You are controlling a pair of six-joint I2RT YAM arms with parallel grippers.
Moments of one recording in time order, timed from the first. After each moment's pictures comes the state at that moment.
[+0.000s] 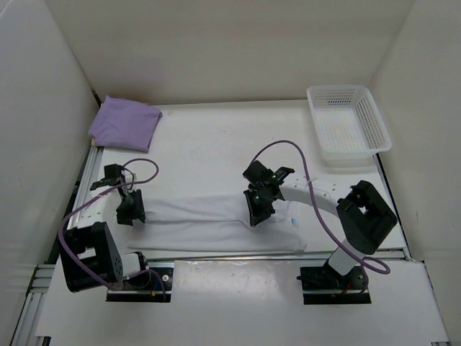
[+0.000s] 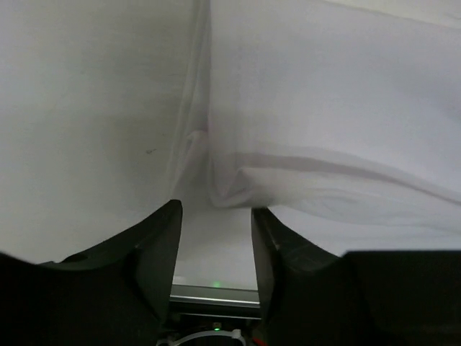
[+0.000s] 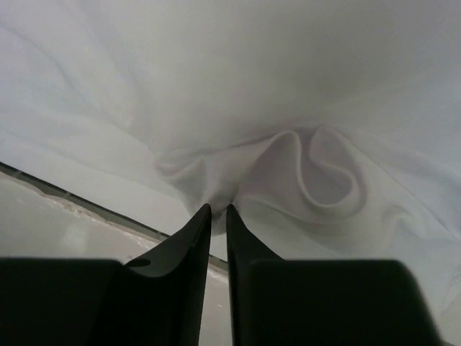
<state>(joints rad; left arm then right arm) 0.22 1.28 0.69 -0.77 0.03 0.00 0.82 1.63 1.02 -0.69 -0.20 0.54</state>
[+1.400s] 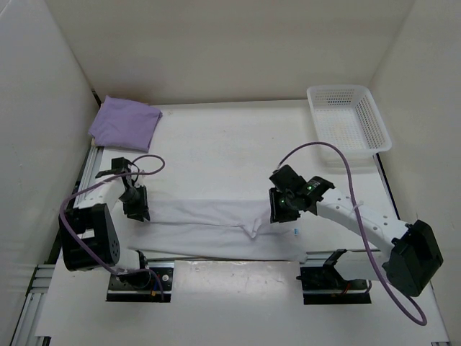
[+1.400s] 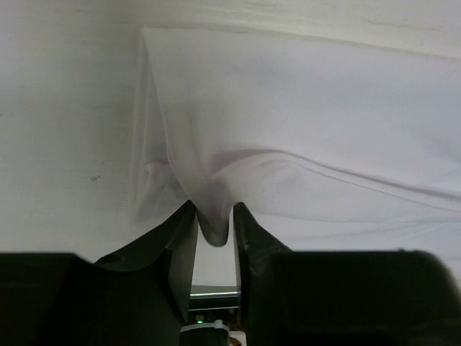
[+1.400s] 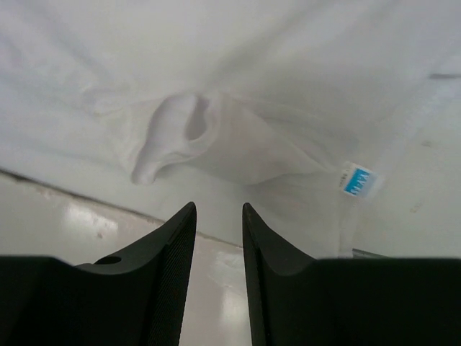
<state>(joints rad) 0.17 1.43 0.78 -0.82 0.13 0.00 0.81 1.23 0.89 -0.84 -0.01 0.60</state>
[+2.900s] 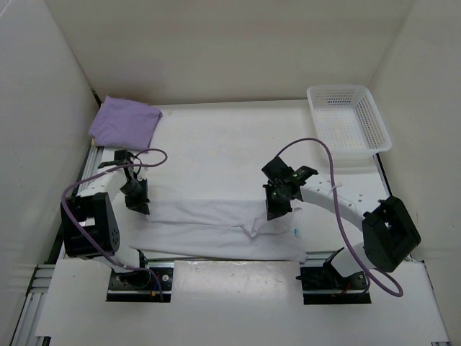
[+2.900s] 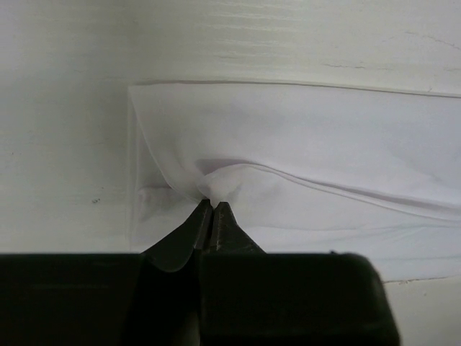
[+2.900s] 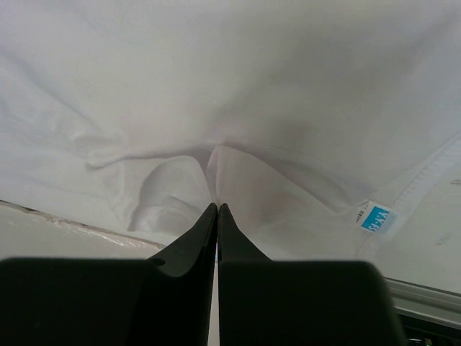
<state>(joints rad) 0.13 1.51 0.89 -0.84 0.13 0.00 0.72 1.44 0.92 -0.77 -0.09 0.61</state>
